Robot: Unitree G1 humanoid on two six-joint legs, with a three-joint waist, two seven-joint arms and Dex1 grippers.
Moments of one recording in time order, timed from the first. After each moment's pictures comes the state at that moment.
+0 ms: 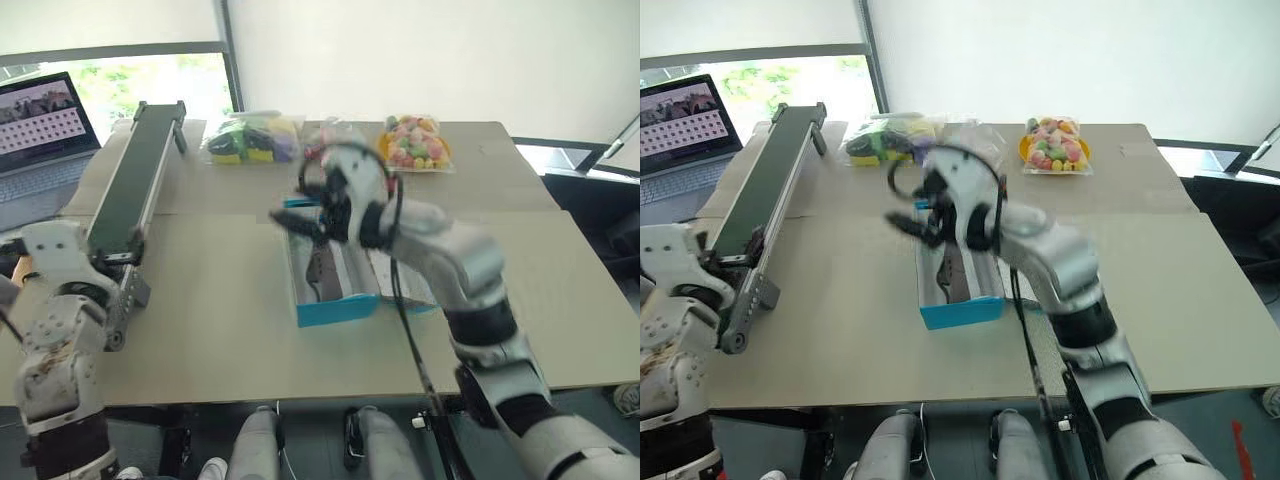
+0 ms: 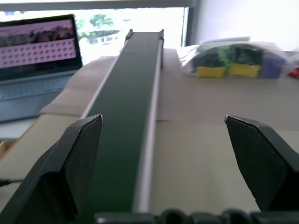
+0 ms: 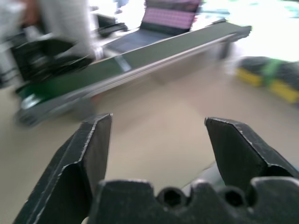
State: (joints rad) left arm -0.14 0.47 0.59 -0.22 -0.36 0.55 -0.15; right arm -0.77 -0.29 0.26 -0.22 0.45 0.82 0.59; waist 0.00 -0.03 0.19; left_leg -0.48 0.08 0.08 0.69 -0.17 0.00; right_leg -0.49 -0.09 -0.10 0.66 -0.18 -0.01
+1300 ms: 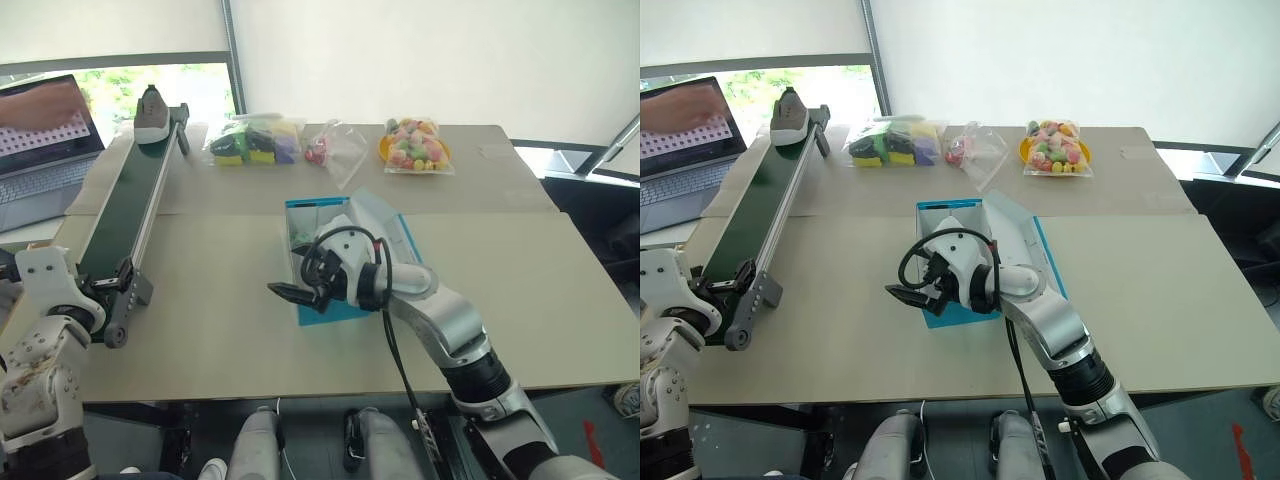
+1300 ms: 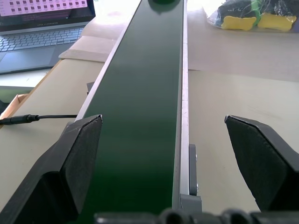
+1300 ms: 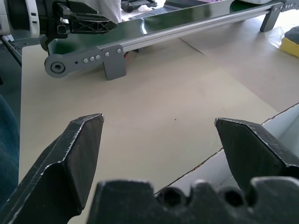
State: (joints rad) left arm -0.09 0.51 0.58 -0.21 -0.40 0.62 -0.19; right arm -0.58 -0.26 0.34 -0.24 0.29 0.66 0.65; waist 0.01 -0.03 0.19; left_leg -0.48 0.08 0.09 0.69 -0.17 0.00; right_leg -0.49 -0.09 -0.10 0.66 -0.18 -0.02
